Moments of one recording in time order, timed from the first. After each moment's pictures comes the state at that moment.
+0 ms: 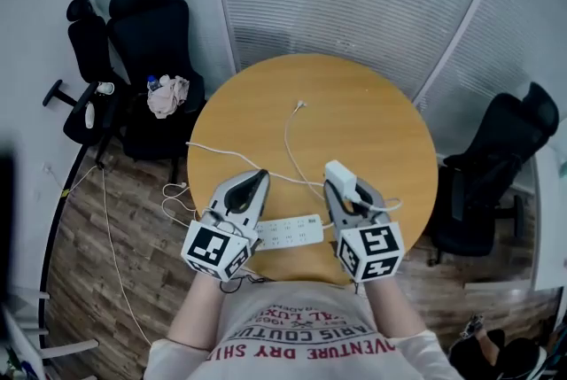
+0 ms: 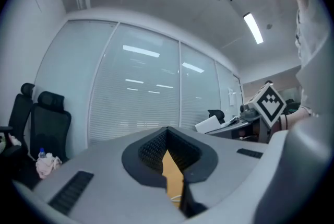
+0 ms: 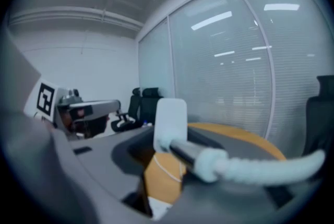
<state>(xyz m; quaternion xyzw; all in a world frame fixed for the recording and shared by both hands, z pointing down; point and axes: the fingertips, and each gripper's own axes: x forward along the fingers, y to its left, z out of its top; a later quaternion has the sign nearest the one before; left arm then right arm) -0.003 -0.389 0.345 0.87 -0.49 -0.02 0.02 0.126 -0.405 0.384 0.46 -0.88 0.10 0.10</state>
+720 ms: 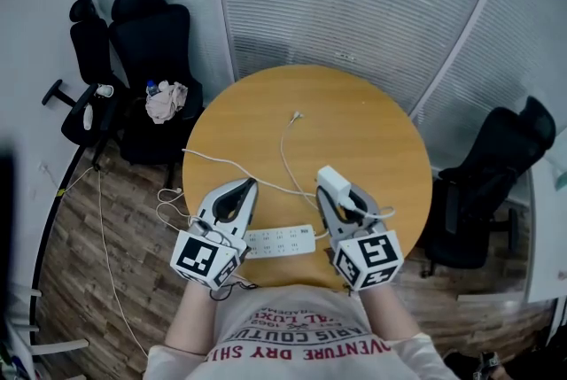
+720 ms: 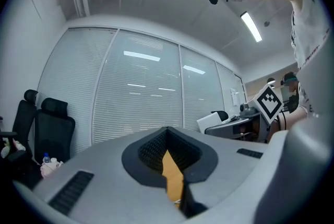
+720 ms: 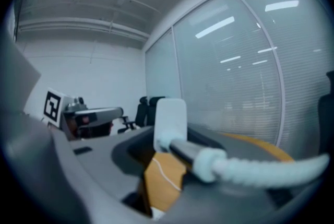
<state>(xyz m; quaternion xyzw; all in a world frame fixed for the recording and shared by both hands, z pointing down) -0.008 -0.386 0.330 0.86 -0.51 -0.03 -0.01 0.123 -0.409 0.360 0.43 -0.90 0.08 0.06</state>
